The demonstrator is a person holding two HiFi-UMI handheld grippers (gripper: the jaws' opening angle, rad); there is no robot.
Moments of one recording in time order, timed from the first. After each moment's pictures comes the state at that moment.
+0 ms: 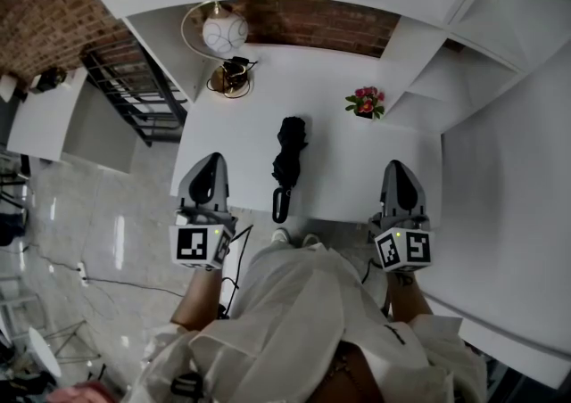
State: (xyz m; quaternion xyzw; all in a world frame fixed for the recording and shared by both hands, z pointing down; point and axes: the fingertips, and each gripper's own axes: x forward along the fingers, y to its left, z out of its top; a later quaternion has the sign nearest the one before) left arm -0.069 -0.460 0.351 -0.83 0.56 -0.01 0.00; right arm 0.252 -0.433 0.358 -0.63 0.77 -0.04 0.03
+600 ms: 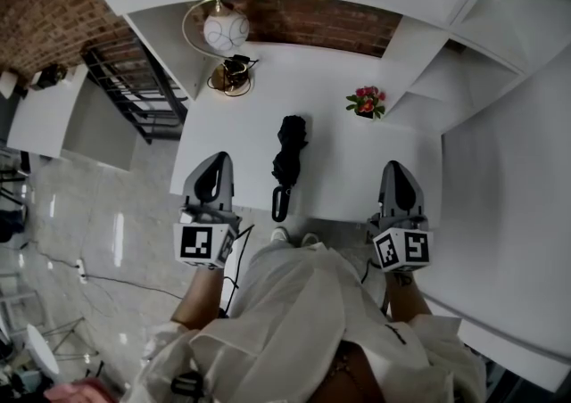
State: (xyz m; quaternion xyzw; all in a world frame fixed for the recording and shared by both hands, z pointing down) left arm -0.058 -0.459 0.355 -0.83 0.55 -0.01 0.00; right arm 0.250 -0.433 0.364 -0.62 0.78 -0.05 0.03
